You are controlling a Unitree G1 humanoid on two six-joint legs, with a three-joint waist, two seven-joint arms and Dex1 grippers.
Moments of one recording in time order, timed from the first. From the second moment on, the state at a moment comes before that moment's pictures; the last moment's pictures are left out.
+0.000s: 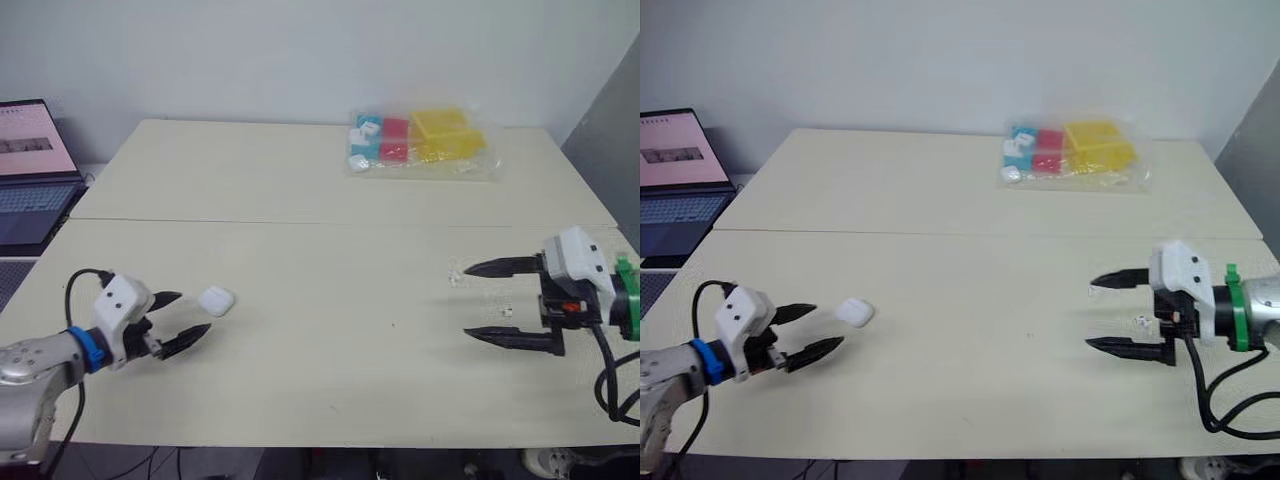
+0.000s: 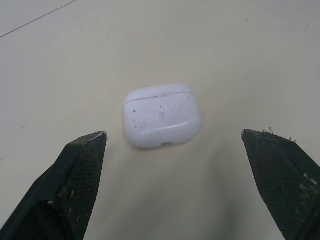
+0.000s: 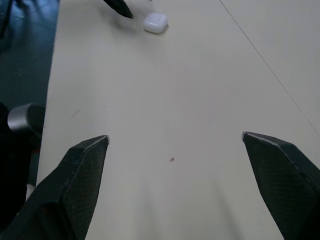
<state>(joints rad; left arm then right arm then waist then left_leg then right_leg) 0.06 0.83 0.31 -0.03 -0.35 0.30 -0.97 -0.20 -1.08 -0.21 -0.50 0.68 0.59 1.20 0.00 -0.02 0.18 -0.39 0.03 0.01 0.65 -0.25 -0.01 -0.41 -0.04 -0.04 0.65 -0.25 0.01</state>
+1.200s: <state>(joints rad) -0.16 0.79 0.12 0.11 -0.26 0.41 -0.90 -0.43 -0.98 0.02 -0.47 0.66 0.58 1.23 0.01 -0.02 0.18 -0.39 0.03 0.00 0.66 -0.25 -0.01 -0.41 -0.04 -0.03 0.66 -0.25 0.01</state>
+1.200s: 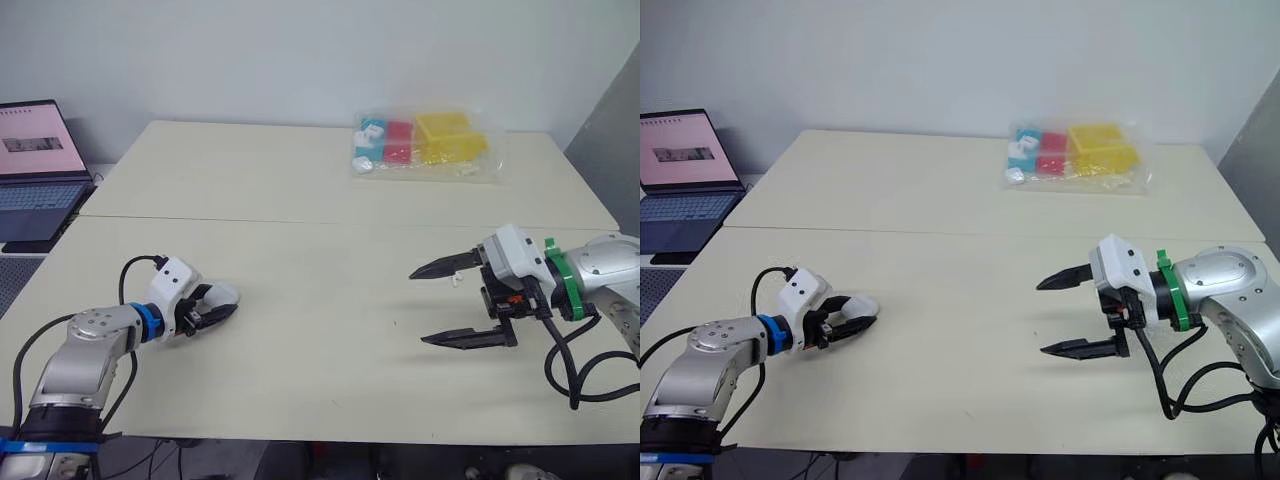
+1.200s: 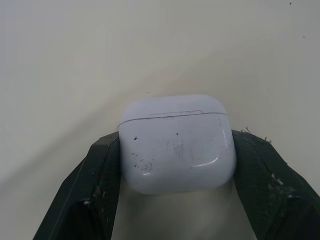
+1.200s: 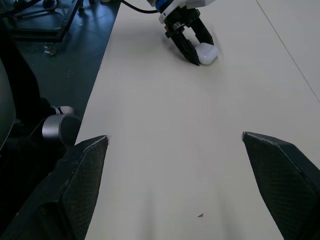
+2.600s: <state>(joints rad) -0.38 0.44 -0.23 -0.04 -0.17 -0.27 -1.01 -0.49 -0.73 -0.06 -0.36 1.57 1.32 0.15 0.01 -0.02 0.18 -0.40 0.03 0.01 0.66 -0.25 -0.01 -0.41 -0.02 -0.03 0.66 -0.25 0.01</state>
